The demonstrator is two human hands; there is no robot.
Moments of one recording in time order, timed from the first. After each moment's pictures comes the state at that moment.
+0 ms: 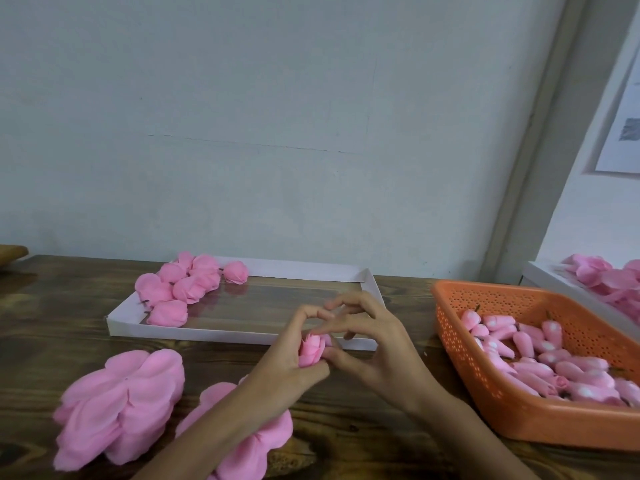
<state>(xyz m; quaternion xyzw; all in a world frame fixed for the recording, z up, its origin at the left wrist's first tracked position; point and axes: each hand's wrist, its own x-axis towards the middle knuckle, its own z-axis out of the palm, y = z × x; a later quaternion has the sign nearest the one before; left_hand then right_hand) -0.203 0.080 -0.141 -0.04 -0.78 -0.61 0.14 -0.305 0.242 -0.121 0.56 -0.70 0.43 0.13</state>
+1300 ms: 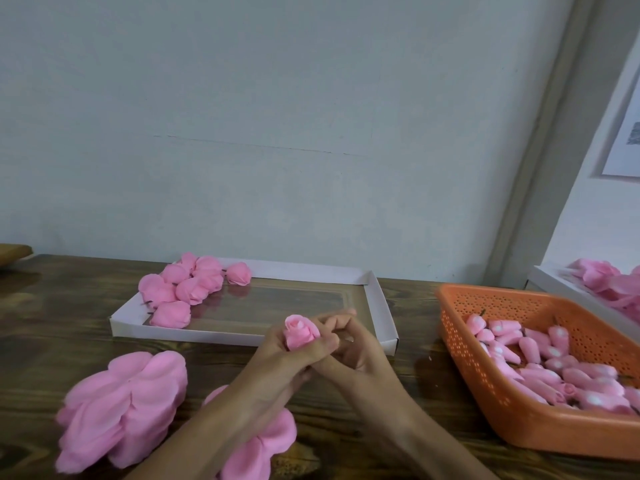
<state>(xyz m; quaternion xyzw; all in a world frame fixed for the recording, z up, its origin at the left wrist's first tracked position) -0.200 0.083 -0.128 -0.05 -0.57 -0.81 0.12 -0.271 0.218 -0.138 0.41 -0.51 0.73 -0.22</state>
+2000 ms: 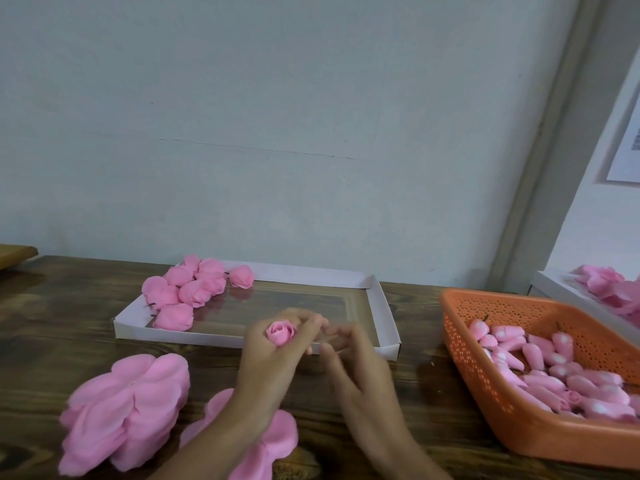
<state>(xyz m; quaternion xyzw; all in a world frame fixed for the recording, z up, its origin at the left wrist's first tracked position) -0.202 0.081 -0.131 0.05 -0.68 -0.64 0.36 -0.263 0.215 -0.151 0.39 -0.71 0.58 0.04</state>
